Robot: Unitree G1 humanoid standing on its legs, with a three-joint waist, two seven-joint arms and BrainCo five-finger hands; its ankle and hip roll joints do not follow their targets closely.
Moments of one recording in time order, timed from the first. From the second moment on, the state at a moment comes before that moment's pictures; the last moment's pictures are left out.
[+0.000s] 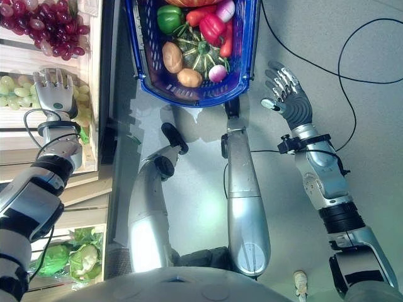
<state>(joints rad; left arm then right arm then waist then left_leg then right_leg) -0.83 0.70 -0.70 1.08 0.89 0.54 0.44 -0.30 -0.65 0.17 0.06 0.65 -0.25 0.09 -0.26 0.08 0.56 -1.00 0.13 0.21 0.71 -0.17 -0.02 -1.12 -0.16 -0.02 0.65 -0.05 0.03</state>
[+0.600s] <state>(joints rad) -0.86 0.67 -0.75 1.12 0.90 0.72 0.39 -0.34 -0.66 0.21 0.07 0.67 -0.26 0.07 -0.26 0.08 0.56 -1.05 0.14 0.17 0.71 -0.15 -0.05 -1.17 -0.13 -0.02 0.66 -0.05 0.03</state>
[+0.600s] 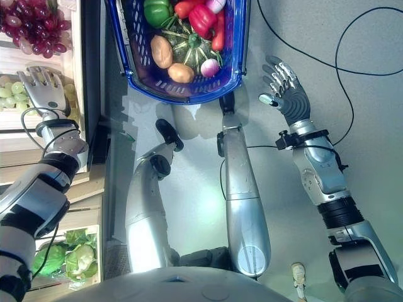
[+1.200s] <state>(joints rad) -0.85 0.70 -0.70 1.12 0.84 0.58 0.51 -0.33 -0.67 0.21 0.07 0.64 -0.28 0.04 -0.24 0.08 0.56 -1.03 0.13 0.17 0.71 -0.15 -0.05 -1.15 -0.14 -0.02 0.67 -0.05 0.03</state>
